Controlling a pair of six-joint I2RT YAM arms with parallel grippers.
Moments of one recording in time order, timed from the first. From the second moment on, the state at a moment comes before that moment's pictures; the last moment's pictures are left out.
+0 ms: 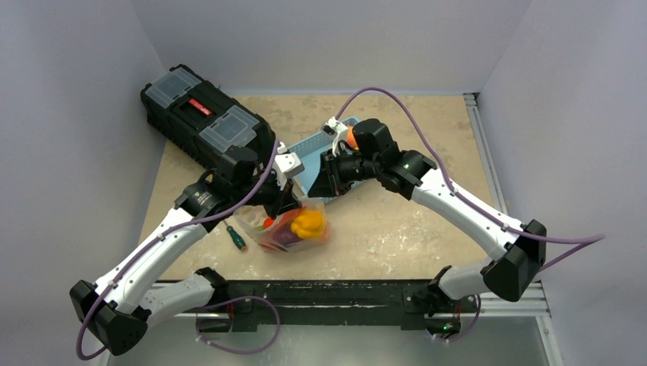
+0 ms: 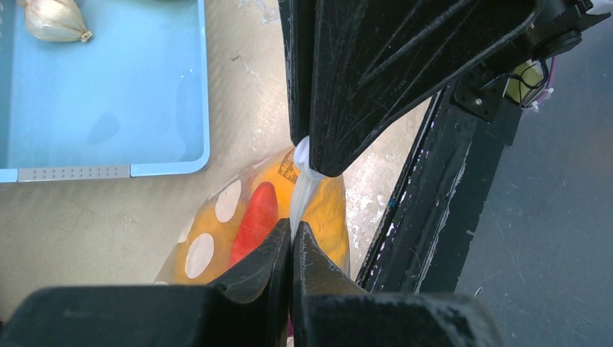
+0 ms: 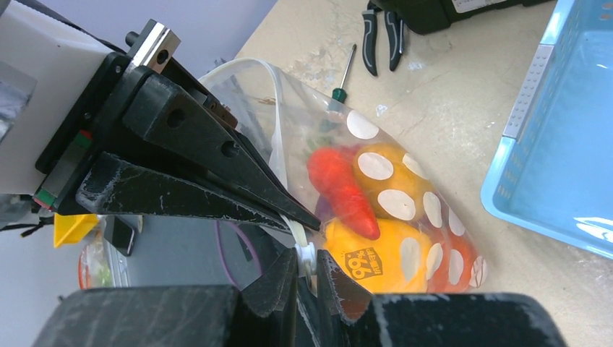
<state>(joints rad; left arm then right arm) -0.61 1.00 1.01 -0.62 0.51 0.09 0.77 1.39 1.33 -0.50 -0.54 0.40</state>
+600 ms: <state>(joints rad) -0.61 1.01 1.01 -0.62 0.54 0.10 0.85 1.45 1.36 -0.51 -0.51 0.34</state>
